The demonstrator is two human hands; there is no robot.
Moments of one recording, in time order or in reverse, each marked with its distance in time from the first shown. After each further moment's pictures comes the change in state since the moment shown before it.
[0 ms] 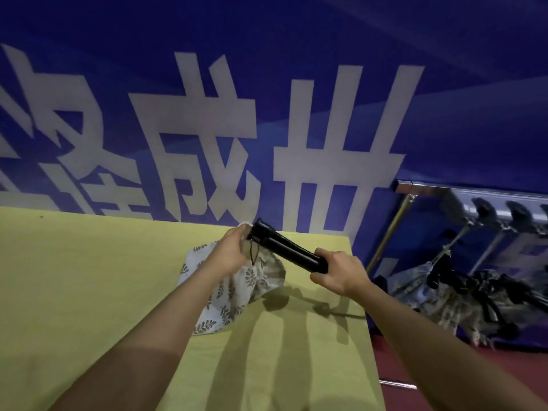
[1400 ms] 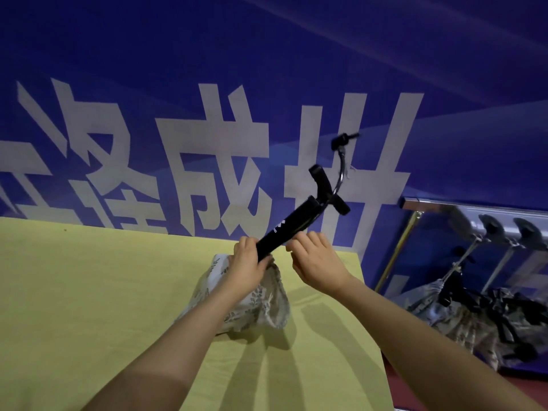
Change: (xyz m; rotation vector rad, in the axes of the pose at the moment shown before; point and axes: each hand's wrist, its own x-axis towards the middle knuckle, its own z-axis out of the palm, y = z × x) left_hand -0.029 0.025 0.003 0.000 0.263 0.065; right_hand 0.023 -0.061 -0.010 -0.368 0.677 -0.617
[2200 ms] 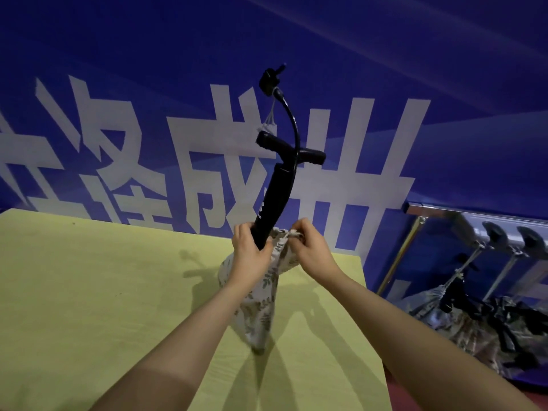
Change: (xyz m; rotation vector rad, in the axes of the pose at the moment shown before) left_hand -0.003 0.018 -0.010 -0.348 0.256 -0.079; right_hand 0.033 -0.024 -0.027 0.997 -0.144 0.739
